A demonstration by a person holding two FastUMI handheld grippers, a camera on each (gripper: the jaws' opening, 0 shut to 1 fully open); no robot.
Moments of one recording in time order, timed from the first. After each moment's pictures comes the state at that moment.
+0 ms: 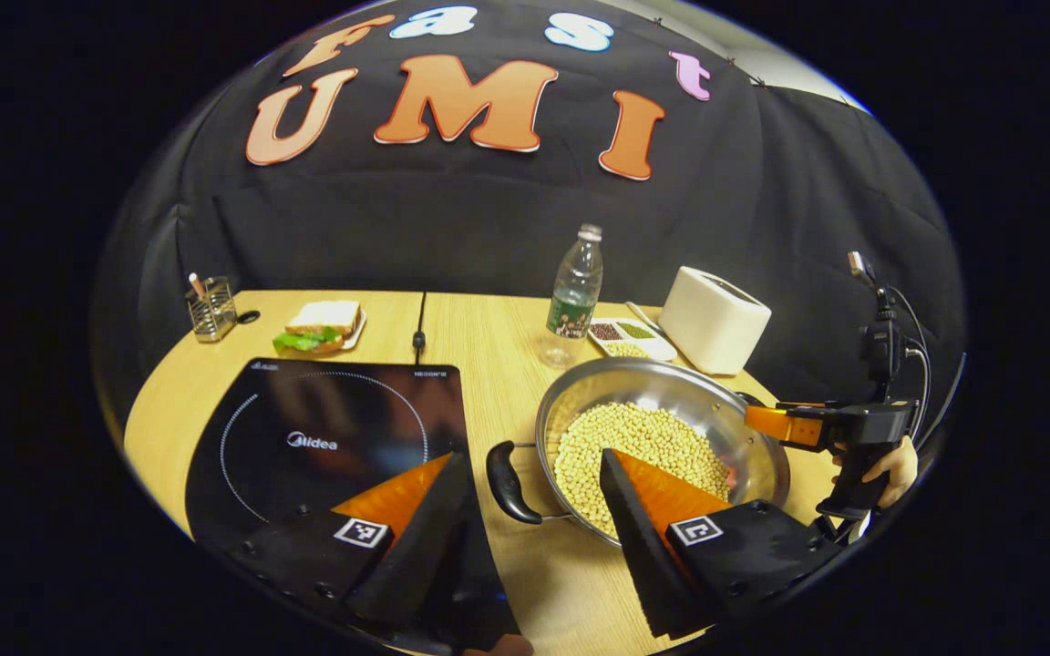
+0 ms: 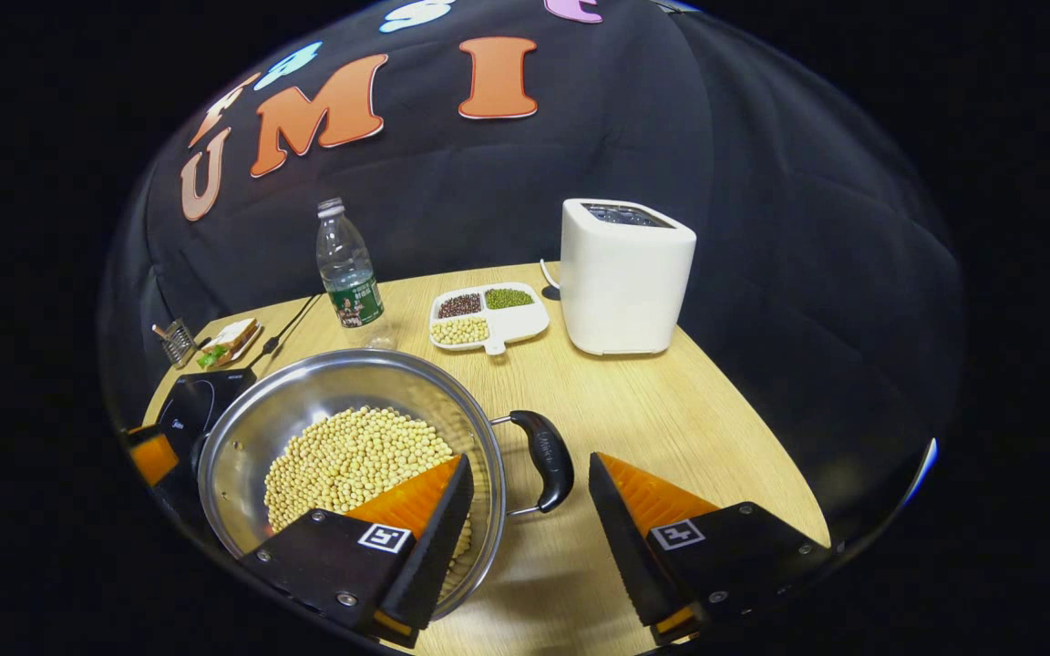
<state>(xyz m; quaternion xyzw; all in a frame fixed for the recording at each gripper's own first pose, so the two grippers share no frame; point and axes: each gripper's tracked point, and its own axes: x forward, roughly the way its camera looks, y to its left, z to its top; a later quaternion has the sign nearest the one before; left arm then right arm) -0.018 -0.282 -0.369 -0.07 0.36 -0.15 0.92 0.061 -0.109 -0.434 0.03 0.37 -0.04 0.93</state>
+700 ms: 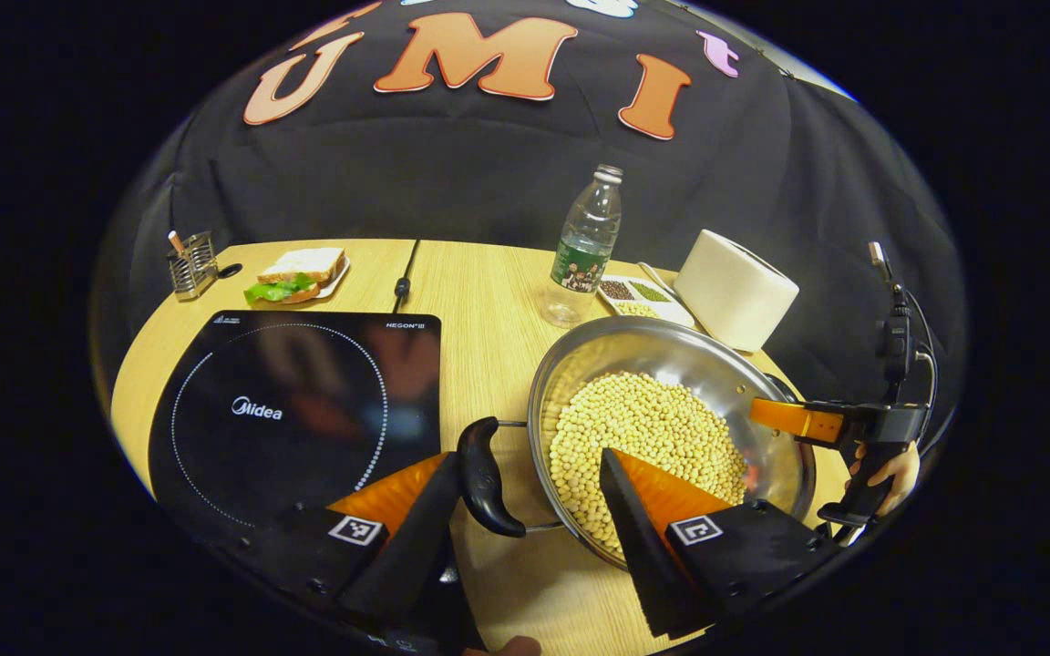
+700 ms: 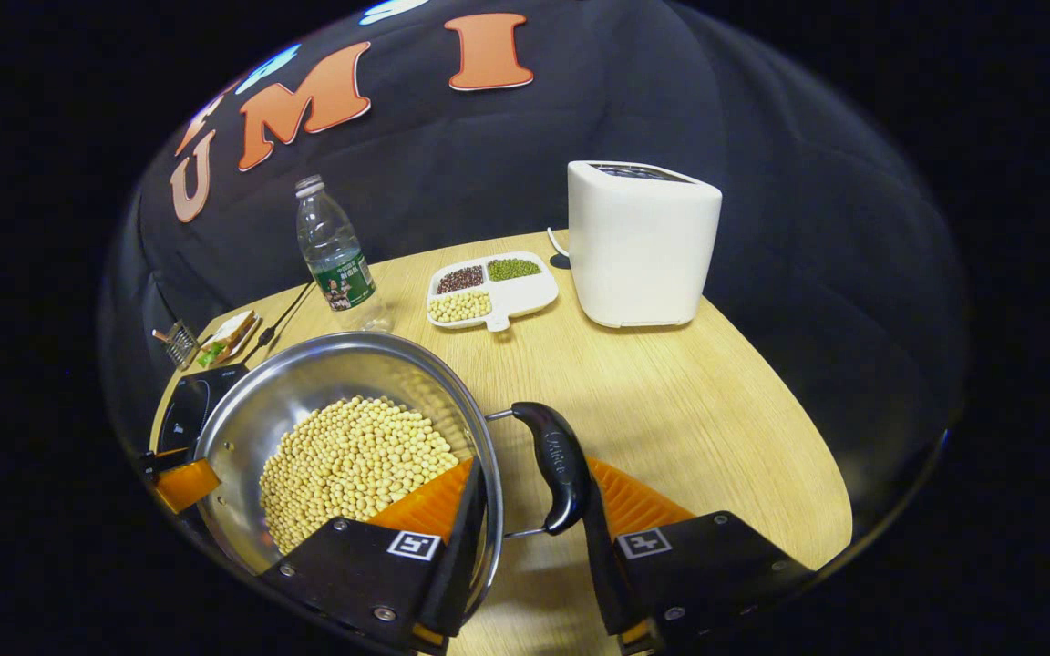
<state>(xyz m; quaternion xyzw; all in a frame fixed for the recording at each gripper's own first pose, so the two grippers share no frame) -0.015 -0.303 -0.412 -0.08 0.43 -0.14 0.89 0.067 -0.109 -0.460 0.06 0.41 -0.02 0.91</state>
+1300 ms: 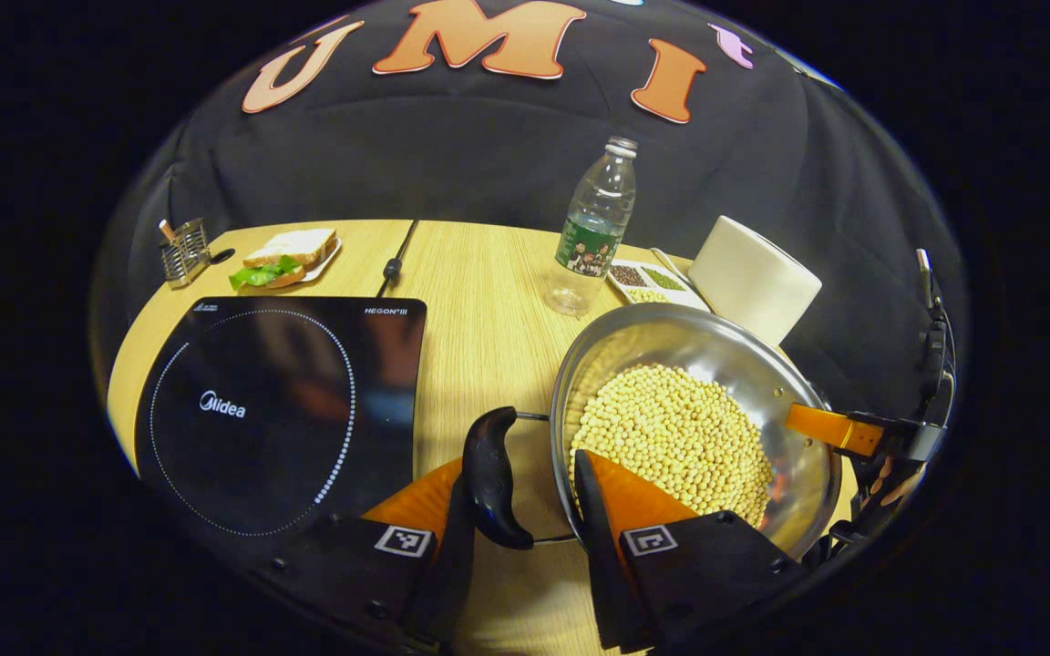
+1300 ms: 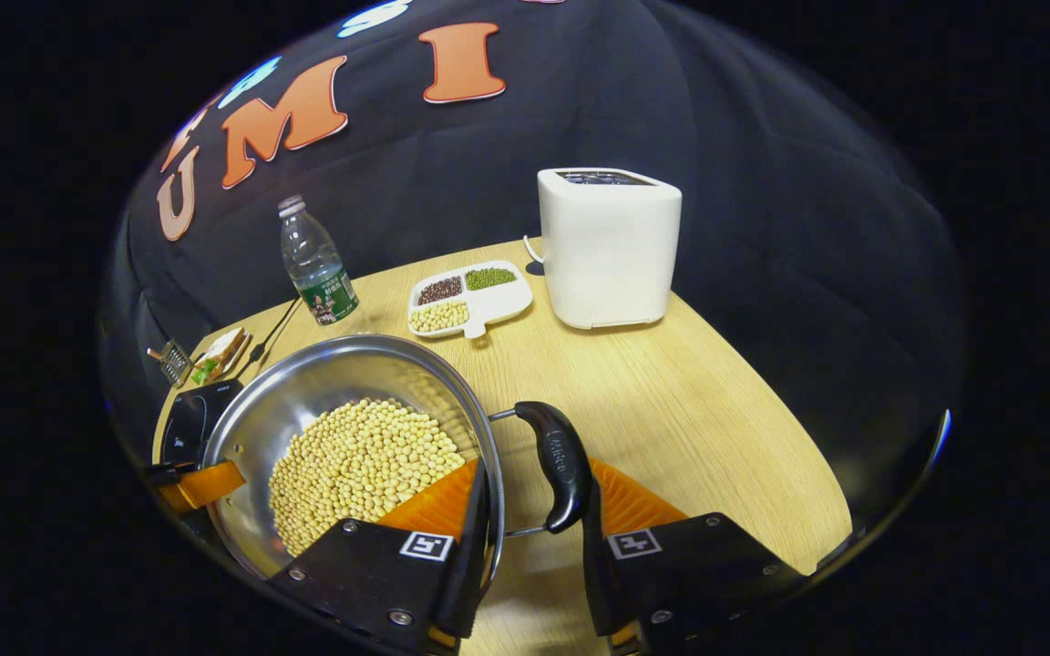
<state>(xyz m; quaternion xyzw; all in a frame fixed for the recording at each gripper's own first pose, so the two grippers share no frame) -0.005 -0.316 -0.437 -0.08 0.45 -0.12 0.88 0.063 -0.121 -0.440 0.07 0.39 -0.06 0.92</state>
